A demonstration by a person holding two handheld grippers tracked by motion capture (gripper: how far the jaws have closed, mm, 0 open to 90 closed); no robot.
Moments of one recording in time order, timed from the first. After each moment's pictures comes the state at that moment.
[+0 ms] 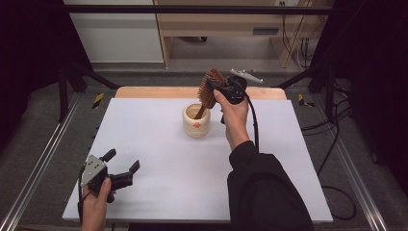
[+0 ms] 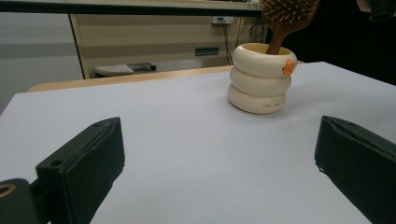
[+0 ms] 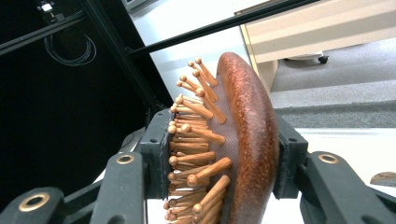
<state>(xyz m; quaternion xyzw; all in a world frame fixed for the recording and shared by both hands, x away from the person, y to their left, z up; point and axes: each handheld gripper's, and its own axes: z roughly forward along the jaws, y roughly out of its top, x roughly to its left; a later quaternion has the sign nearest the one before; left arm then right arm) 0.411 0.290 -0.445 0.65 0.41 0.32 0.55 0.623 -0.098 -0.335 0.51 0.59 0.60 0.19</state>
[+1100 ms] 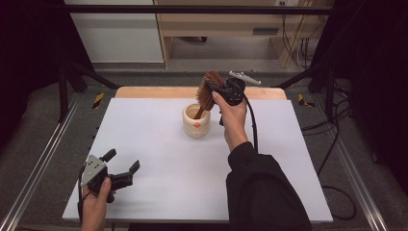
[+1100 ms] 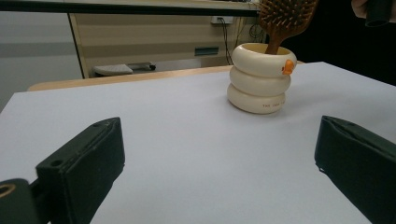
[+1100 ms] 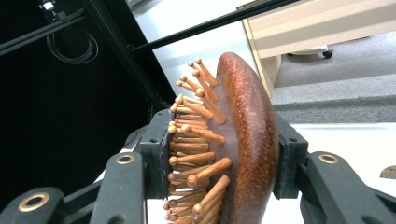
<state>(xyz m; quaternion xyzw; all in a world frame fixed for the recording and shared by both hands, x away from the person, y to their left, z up) 0.411 0.290 -0.445 0.65 0.41 0.31 0.55 0.624 -0.094 -0.342 0.51 0.59 0.60 0.17</state>
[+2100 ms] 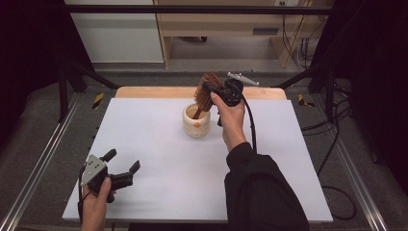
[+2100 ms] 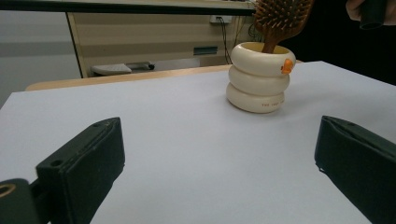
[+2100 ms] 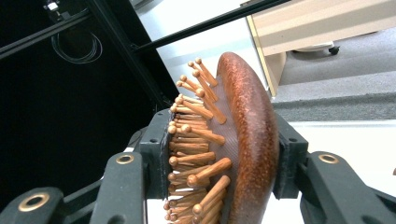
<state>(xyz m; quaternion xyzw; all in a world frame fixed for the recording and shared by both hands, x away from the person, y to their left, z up) 0.412 0.290 -0.445 0.66 0.41 0.31 0.55 0.626 -0.090 -0.348 0.51 0.59 0.60 0.16</state>
